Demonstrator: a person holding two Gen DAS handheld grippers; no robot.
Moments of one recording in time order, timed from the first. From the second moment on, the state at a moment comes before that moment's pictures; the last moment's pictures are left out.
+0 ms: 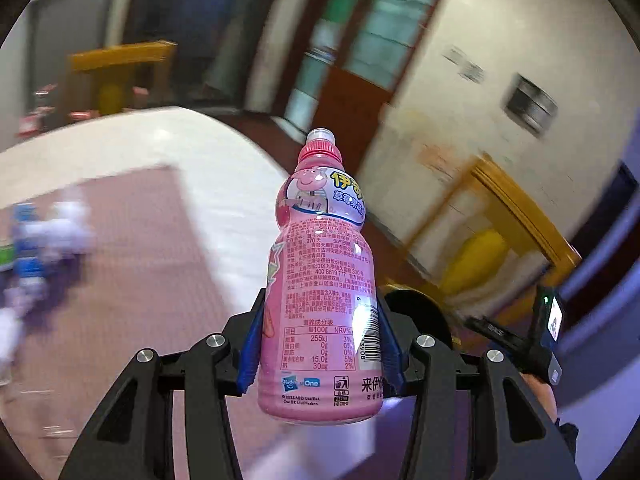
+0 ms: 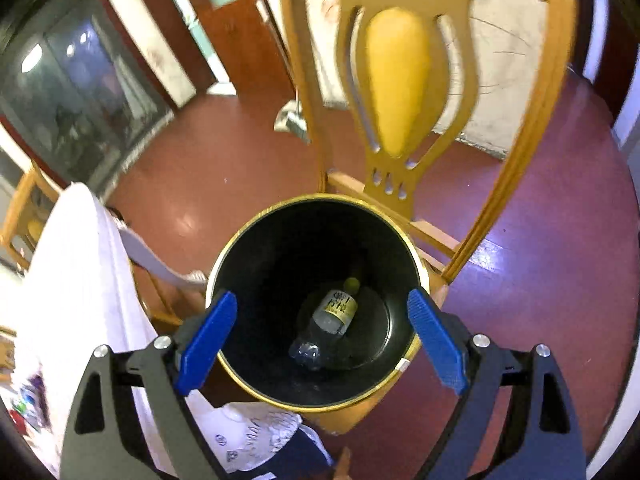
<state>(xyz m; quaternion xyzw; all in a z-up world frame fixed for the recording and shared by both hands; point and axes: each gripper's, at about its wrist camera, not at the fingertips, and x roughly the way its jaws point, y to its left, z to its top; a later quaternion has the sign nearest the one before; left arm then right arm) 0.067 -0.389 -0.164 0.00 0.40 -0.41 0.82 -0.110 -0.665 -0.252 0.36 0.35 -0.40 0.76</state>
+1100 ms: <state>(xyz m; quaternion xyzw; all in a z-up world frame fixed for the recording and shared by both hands) 0.036 -0.559 -0.255 0.04 0.51 -0.43 0.75 -0.154 -0.647 -0.194 0.37 0.26 -0.40 0.80</state>
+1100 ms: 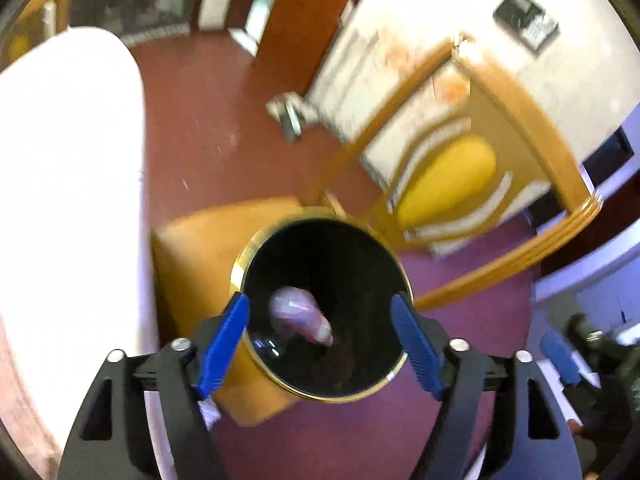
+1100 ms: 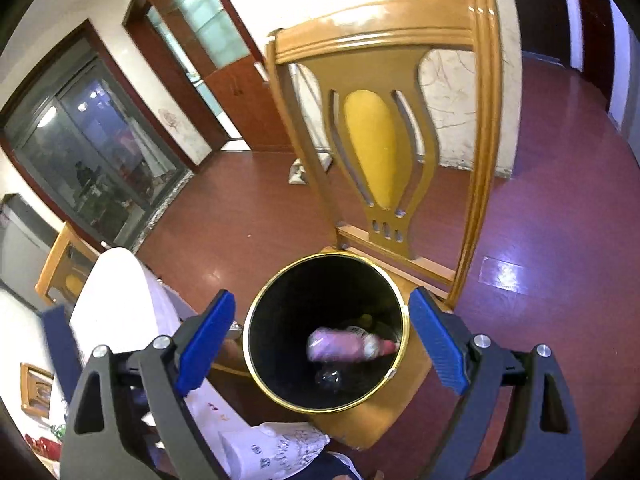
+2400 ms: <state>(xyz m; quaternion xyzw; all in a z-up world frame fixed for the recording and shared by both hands) 0.077 0.048 -0.128 -0.02 0.30 -0.04 0.95 0.103 -0.218 -0.108 0.03 0.36 0.19 0.91</state>
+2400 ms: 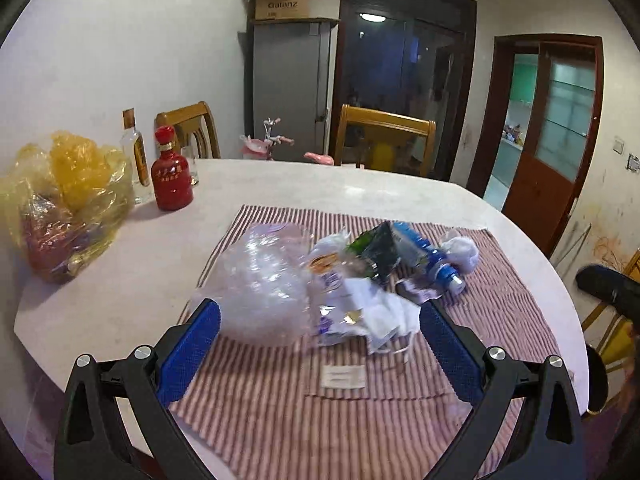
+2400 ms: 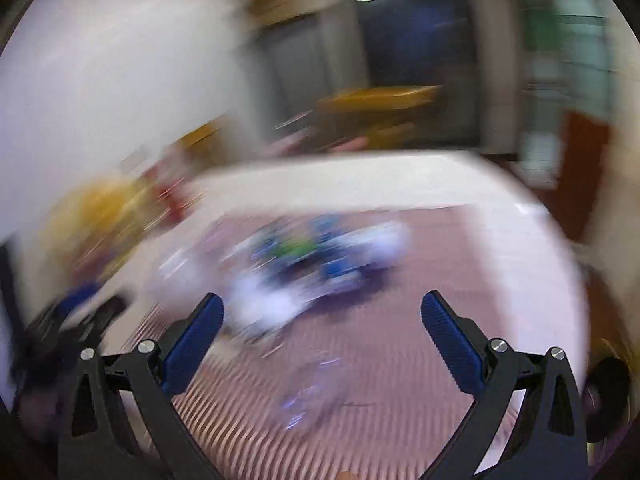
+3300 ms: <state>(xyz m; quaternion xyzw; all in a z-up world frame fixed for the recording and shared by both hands) 0.079 0.067 -0.139 0.00 0.30 0.00 0.95 0.181 -0.177 -0.216 -0.09 0.60 0.41 0.68</state>
